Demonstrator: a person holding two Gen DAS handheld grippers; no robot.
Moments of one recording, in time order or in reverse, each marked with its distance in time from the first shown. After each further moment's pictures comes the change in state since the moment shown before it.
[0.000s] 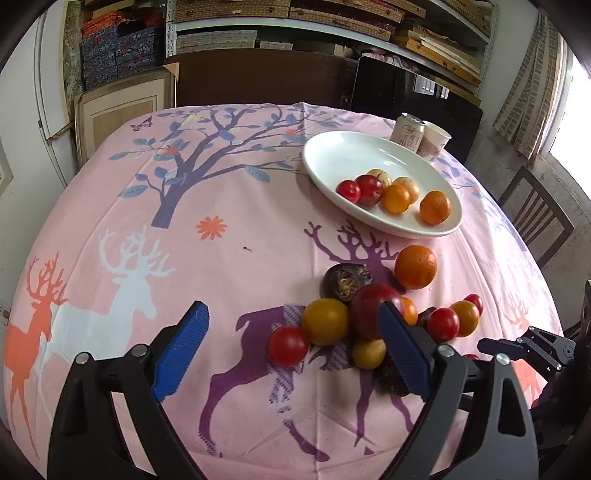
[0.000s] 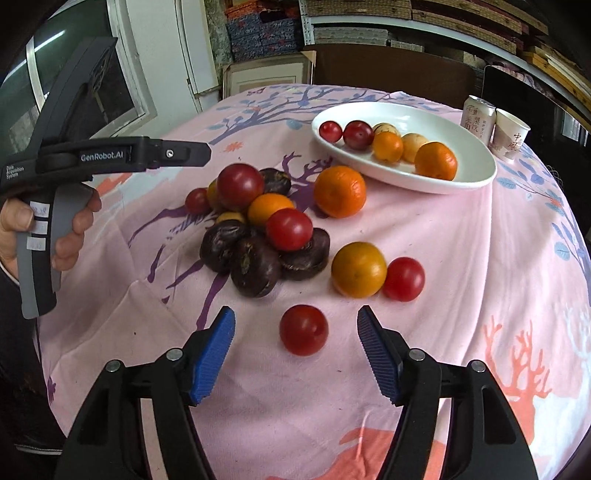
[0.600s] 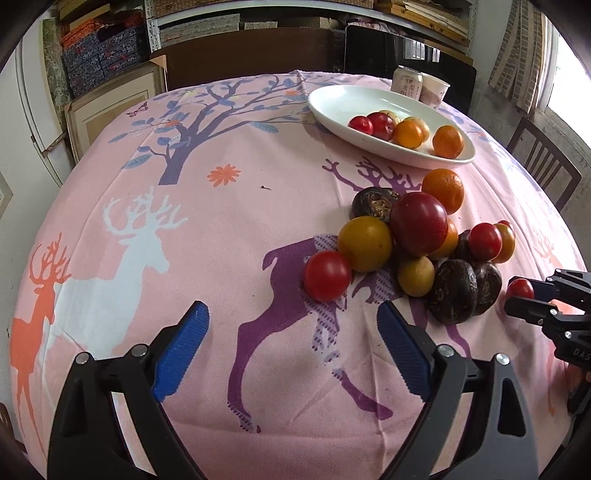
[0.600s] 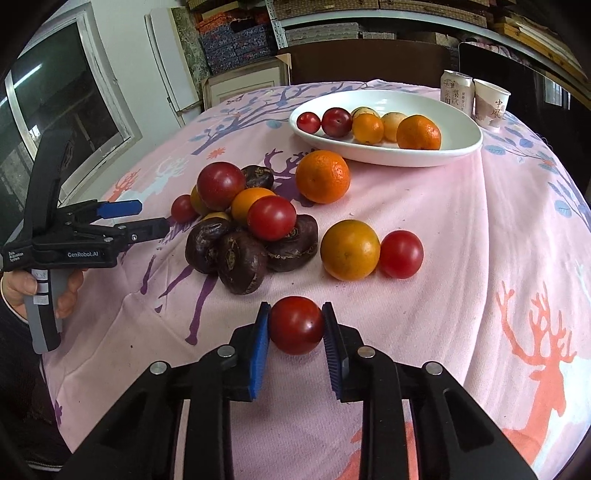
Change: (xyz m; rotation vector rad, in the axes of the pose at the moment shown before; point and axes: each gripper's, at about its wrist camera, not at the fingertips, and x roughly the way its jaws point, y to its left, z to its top) left arm 0.020 0.010 -0.039 0.124 0.075 0.045; right arm 0.005 -0.013 -0.013 0.134 -0.031 0.020
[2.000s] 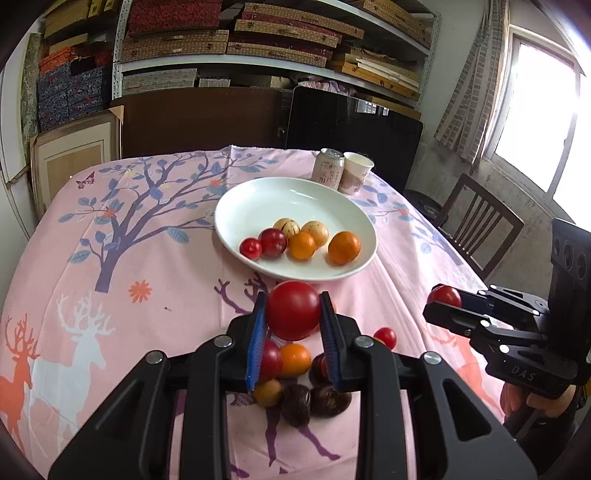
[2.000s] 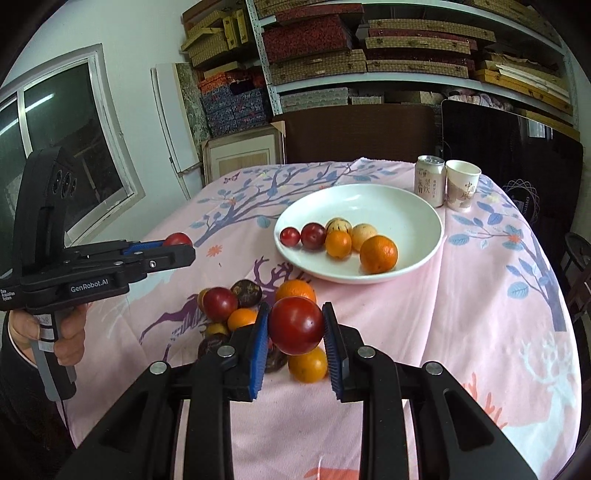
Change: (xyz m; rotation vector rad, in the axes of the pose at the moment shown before) left arm -0.065 -0.067 0.080 -0.017 -0.214 -0.224; right arm -0.070 -0.023 0.062 0.005 -0.254 -0.012
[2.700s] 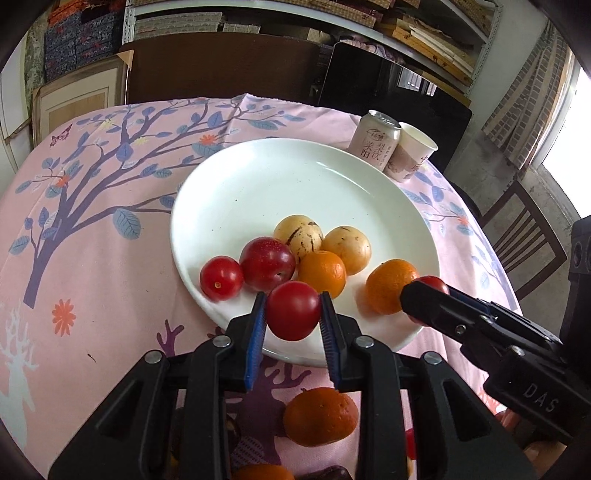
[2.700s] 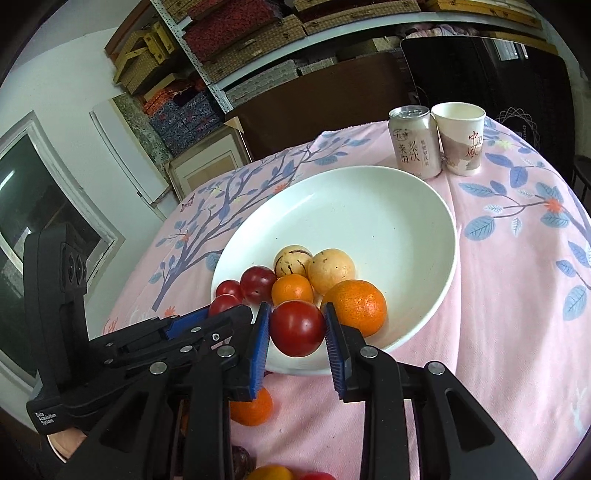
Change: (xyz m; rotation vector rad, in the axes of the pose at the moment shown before) left arm 0.154 0.007 0.039 -0.146 0.174 0.080; right arm 0.114 -0.079 0.054 0.286 0.087 0.036
